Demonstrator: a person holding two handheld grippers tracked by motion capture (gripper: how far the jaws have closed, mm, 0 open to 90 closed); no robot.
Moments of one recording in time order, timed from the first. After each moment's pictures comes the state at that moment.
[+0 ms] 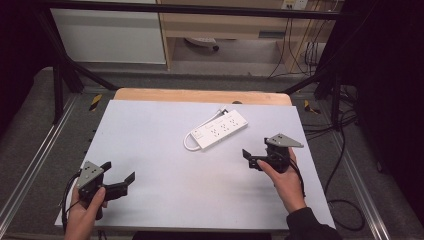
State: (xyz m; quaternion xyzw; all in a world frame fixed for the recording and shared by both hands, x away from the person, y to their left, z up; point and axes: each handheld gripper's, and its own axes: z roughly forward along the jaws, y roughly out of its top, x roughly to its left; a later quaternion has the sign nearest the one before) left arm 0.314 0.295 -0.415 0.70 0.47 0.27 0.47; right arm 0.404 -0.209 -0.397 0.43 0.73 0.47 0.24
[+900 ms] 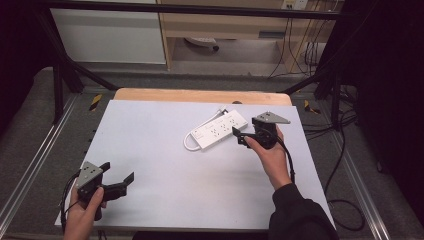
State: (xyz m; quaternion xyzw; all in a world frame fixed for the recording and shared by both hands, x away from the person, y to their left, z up) left arm 0.314 0.297 -0.415 0.70 0.47 0.27 0.47; right arm 0.458 -0.177 -0.369 0.43 0.72 0.49 0.25
